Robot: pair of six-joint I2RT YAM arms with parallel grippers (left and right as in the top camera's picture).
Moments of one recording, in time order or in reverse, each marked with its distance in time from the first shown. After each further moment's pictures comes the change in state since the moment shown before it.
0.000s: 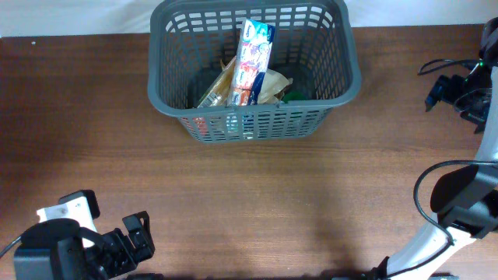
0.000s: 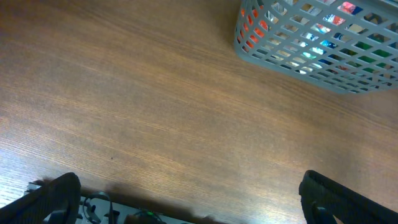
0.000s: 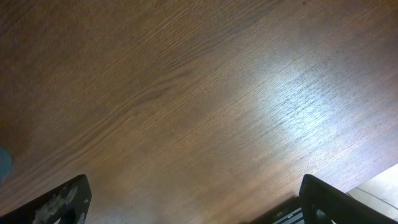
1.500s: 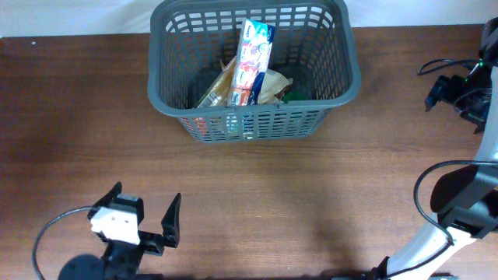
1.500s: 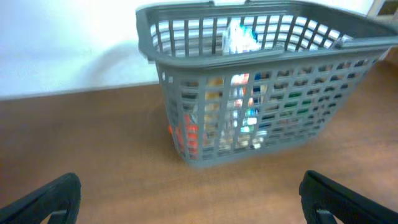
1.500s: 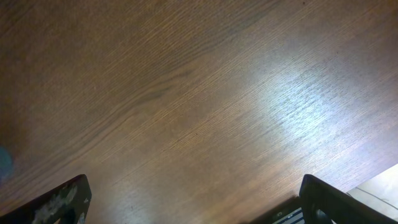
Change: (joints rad) left arm 0.001 -0.520 -0.720 0.856 0.224 0.399; right arm 0.000 0.000 0.000 0.000 0.000 0.000
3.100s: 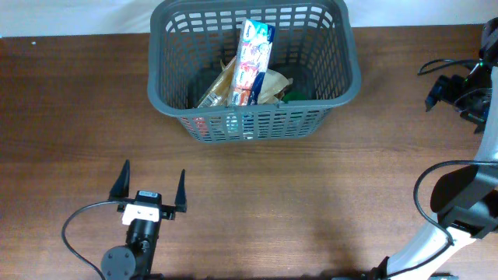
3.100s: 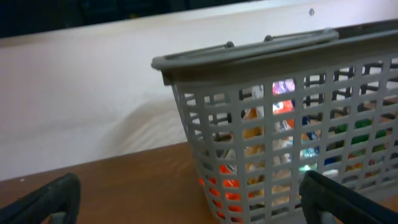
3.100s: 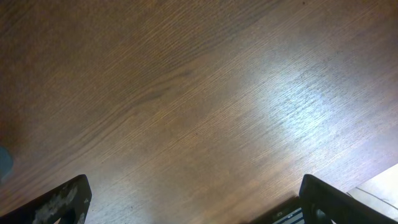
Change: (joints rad) left arm 0.010 -0.173 -0.690 0.883 -0.043 0.104; right arm 0.000 0.000 0.000 0.000 0.000 0.000
